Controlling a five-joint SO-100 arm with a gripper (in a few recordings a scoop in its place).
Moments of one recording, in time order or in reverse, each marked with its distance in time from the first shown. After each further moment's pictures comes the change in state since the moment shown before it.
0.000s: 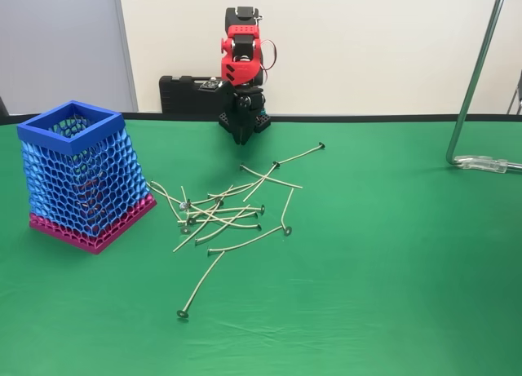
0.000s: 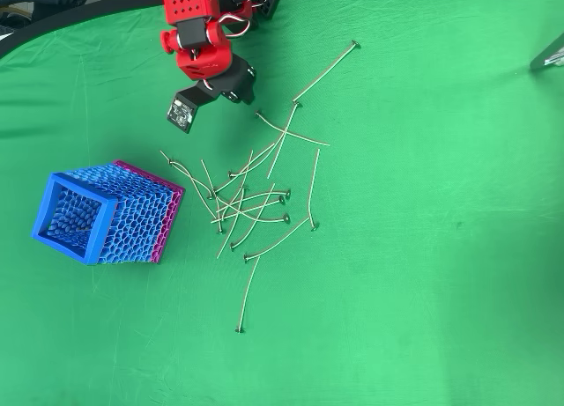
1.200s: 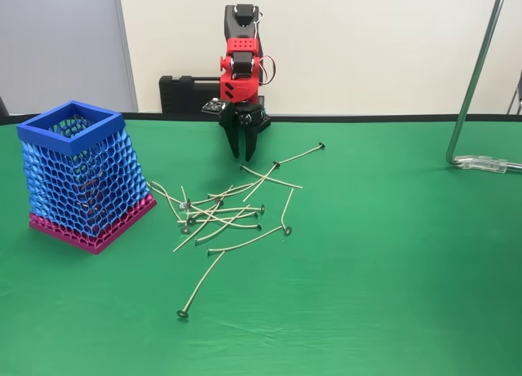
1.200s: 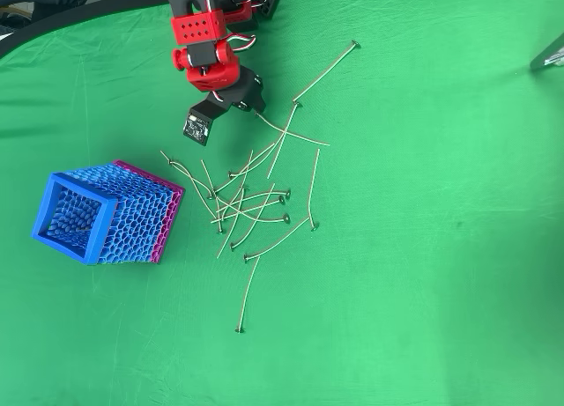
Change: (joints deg) arm 0.7 -11.9 3.4 -10.7 -5.4
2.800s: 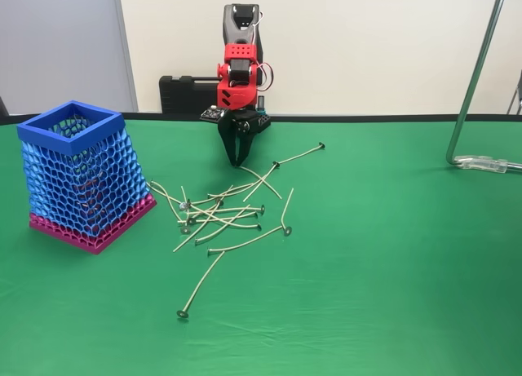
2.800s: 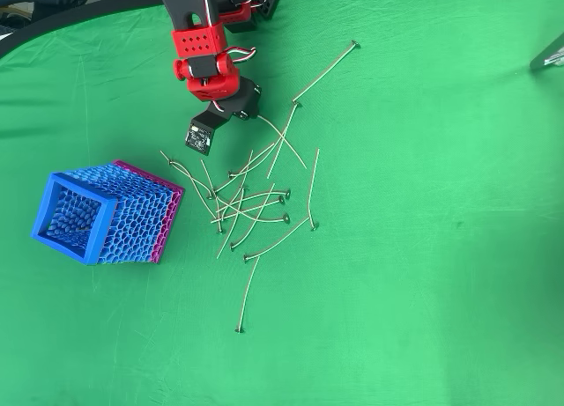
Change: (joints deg) arm 1.2 -7.4 -2.1 -6.7 -3.3
